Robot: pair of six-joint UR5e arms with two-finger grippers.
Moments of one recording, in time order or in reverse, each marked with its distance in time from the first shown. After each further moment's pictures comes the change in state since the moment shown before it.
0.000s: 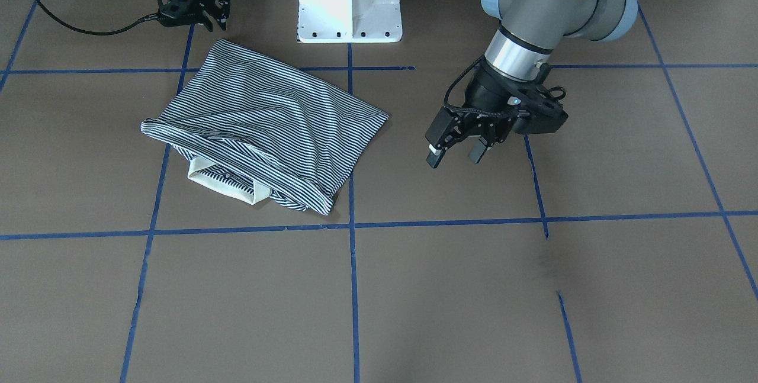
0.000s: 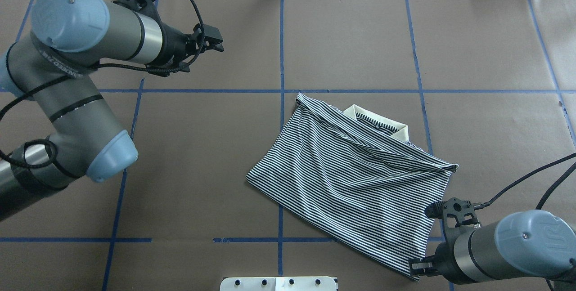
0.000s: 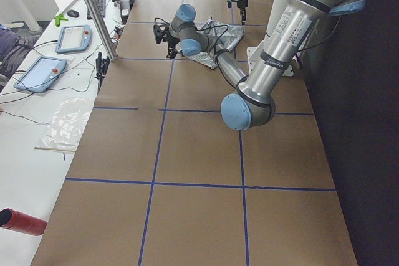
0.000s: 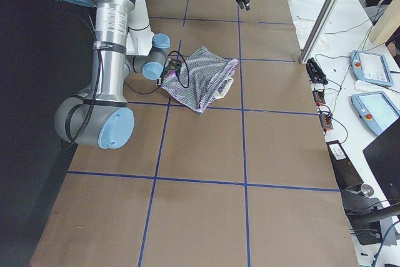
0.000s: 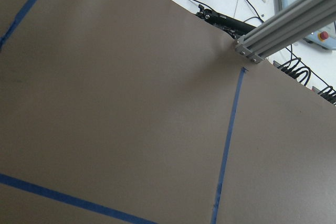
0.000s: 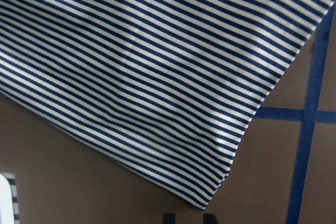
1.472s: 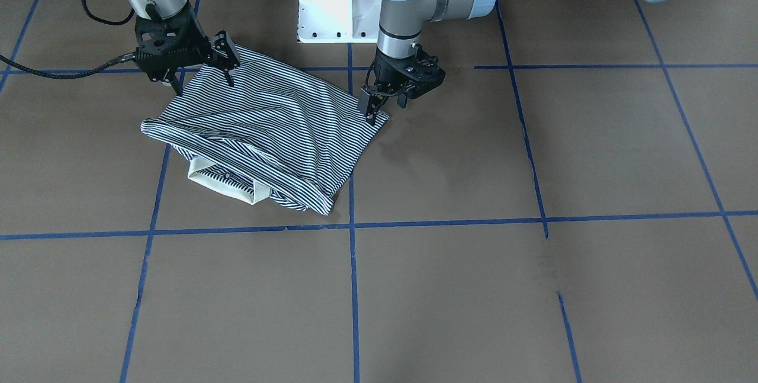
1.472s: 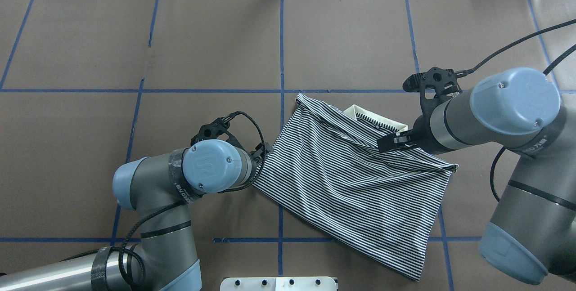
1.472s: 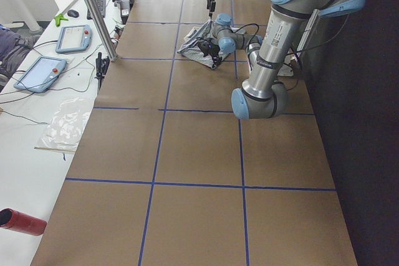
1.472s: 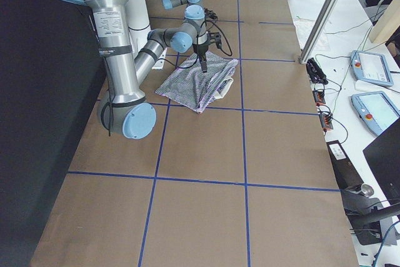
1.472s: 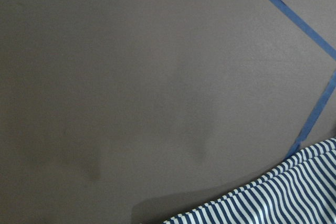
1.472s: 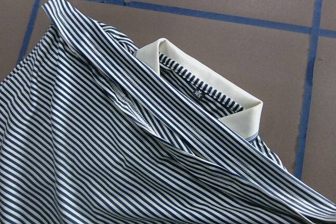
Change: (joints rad) left arm 0.394 -0.084 0.108 0.246 0.267 -0.426; right arm 0.430 0.398 -0.074 -0.401 0.016 -0.434
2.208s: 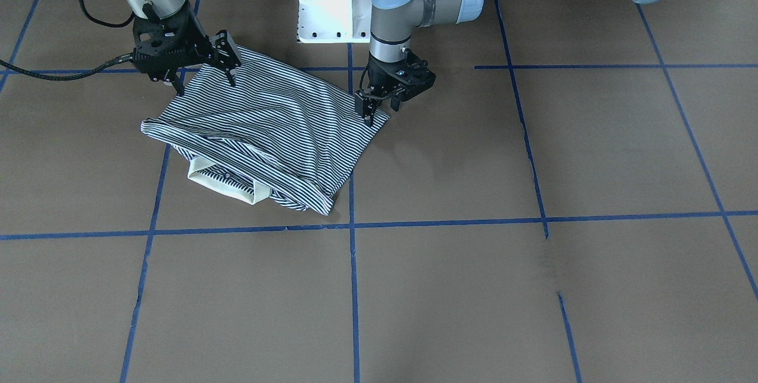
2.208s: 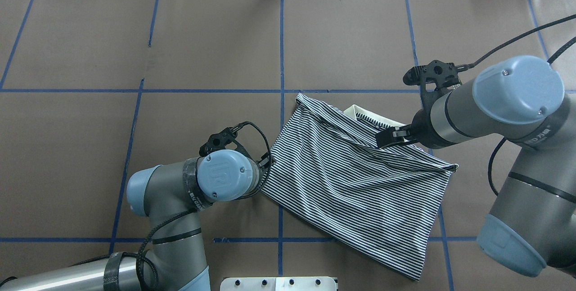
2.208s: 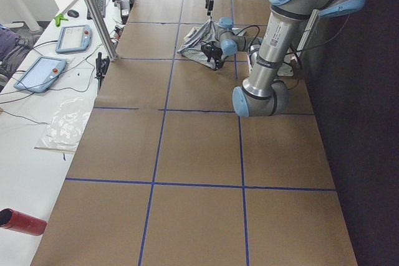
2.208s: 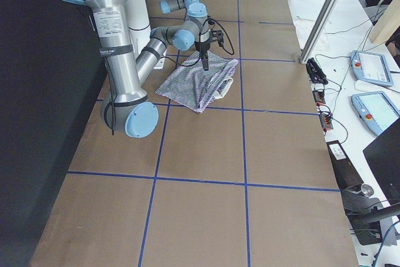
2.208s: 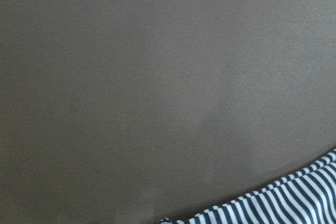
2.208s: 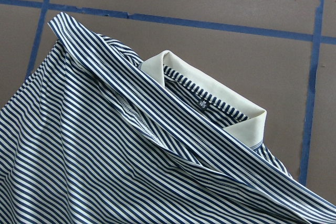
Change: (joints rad) left arm 0.021 -0.020 0.038 0.000 0.005 -0.002; right arm 0.021 0.014 0.000 -0.006 0.037 0.011
